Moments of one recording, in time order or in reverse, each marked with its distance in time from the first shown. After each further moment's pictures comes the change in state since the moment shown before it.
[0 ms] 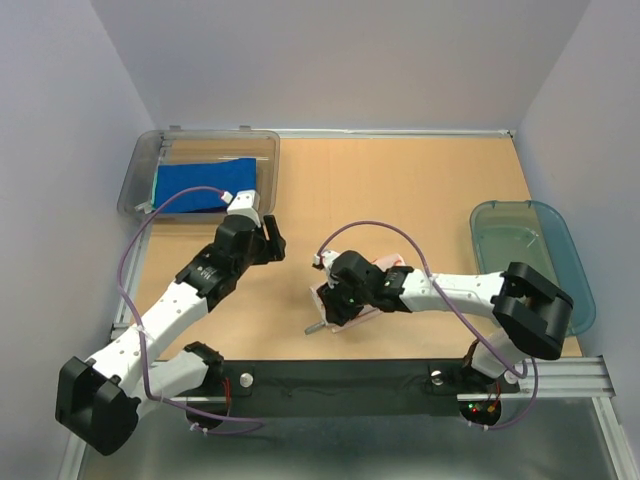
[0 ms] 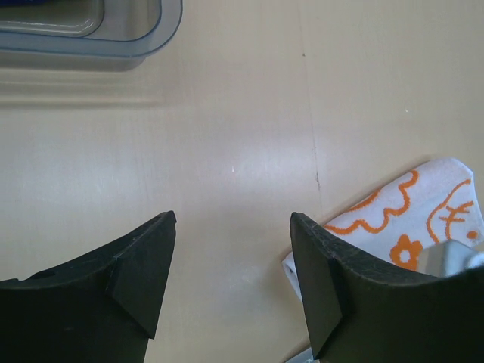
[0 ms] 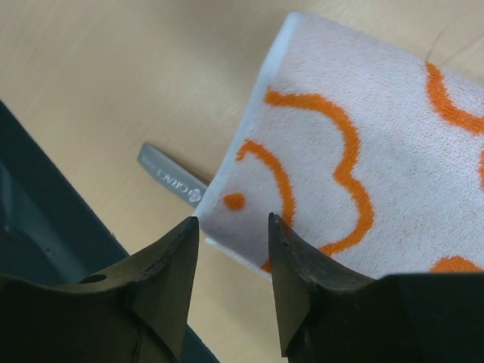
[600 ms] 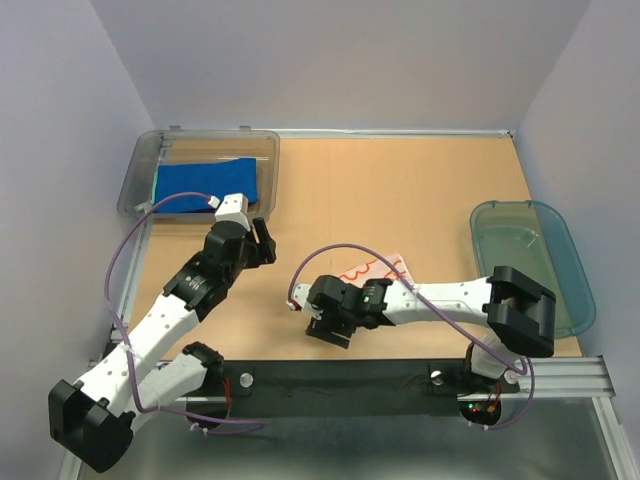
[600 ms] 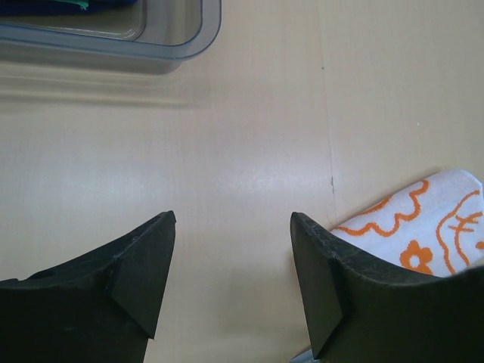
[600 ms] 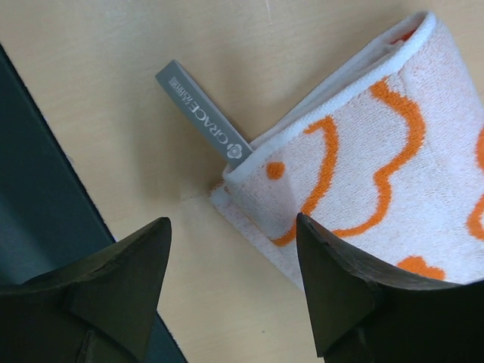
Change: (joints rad) left arm 0.006 -0.108 -0.010 -0.078 -0.064 0.000; right arm 0.209 0.046 0.150 -0.290 0.237 -0.406
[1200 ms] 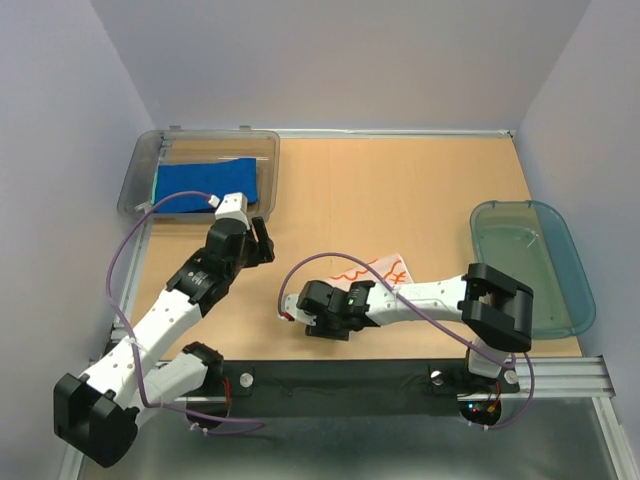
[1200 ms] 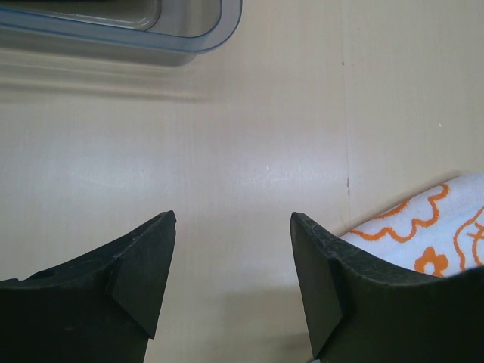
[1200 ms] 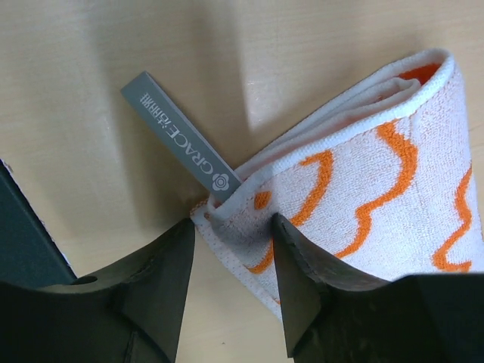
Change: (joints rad) left arm 0.030 0.033 0.000 -0.002 -0.002 0.001; right arm 0.021 0.116 0.061 -0.029 0.084 -0.169
